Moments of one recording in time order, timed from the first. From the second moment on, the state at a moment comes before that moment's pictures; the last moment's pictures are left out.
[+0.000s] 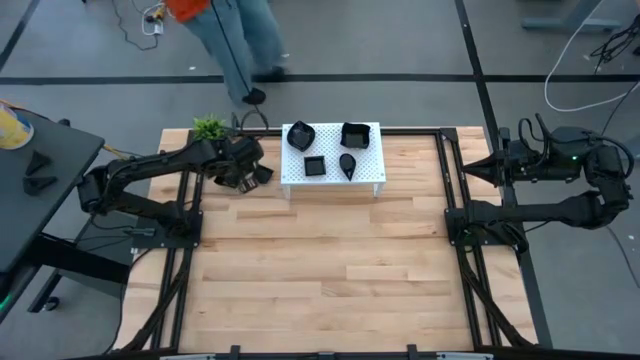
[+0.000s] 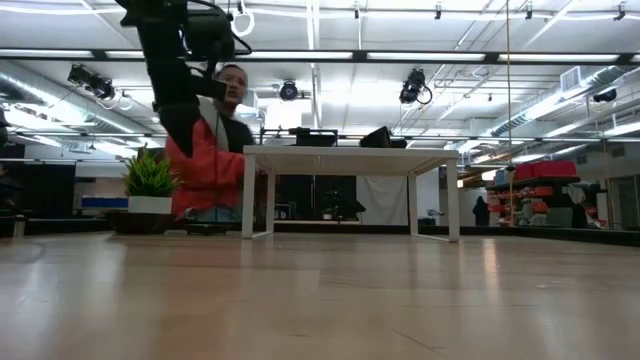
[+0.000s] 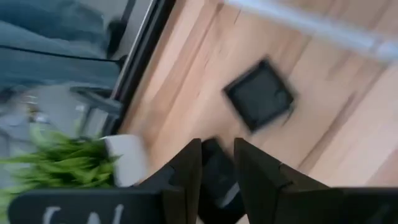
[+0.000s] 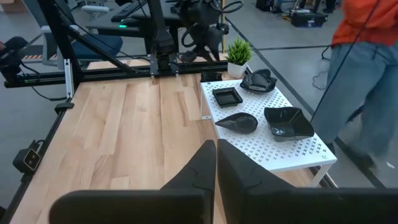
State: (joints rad) left arm 0.43 1.27 0.96 -0.87 -0.46 0.08; right arm -0.15 0.50 1.28 -1.15 -0.01 -0.01
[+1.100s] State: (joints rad) left arm 0.43 1.27 0.96 -0.77 -0.24 -0.01; right arm -0.15 0.50 1.28 -1.15 -0.01 -0.01
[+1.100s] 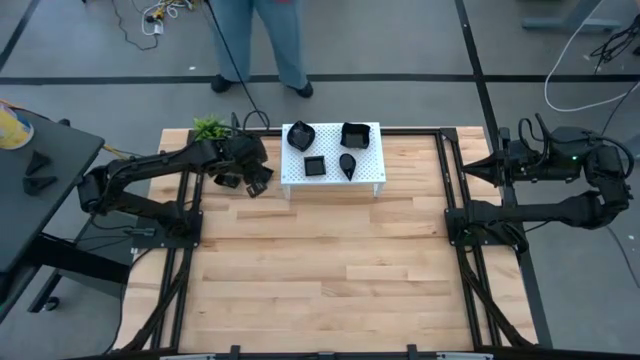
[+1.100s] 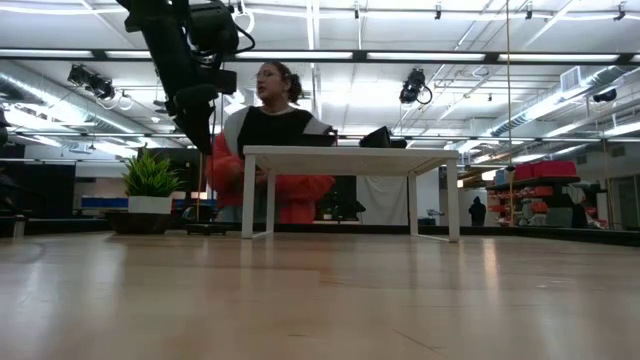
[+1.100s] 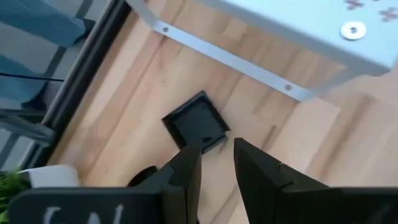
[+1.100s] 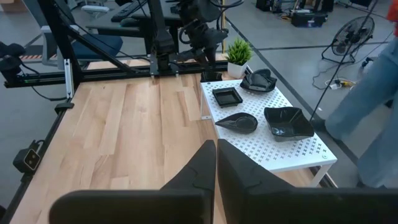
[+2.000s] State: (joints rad) left arm 0.43 1.27 0.96 -0.78 -0.29 -0.01; right arm -0.15 0.50 1.28 -1.15 -0.01 -0.01
